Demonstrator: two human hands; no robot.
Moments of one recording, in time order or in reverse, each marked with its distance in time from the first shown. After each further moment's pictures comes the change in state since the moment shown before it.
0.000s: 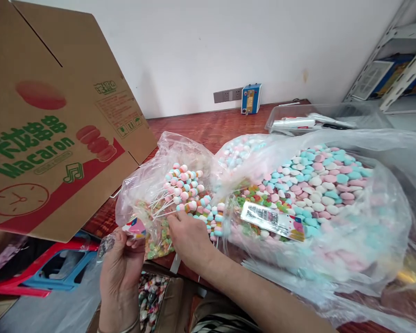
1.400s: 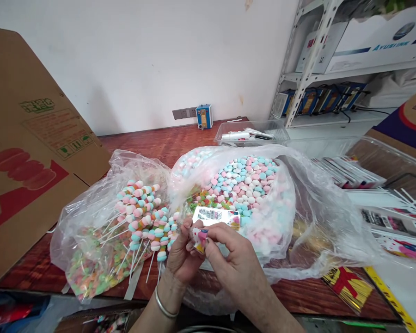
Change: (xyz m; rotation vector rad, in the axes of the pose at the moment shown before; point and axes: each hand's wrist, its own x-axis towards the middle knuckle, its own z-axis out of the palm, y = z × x) left_hand -0.085 -0.163 0.098 -0.293 -0.535 -0.966; right_hand -0.143 0.065 -0.124 0.595 0.409 0.322
